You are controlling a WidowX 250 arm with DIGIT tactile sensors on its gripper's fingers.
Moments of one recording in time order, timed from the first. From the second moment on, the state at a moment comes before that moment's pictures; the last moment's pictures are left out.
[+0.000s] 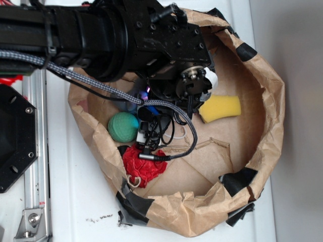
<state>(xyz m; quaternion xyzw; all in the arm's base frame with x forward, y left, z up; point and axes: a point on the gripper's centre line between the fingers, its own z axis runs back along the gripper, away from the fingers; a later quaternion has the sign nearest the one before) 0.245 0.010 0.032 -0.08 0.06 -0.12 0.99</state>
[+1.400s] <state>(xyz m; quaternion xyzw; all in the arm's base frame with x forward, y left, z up) 0.223 0.018 0.025 0.02 0.11 -0.10 0.99</state>
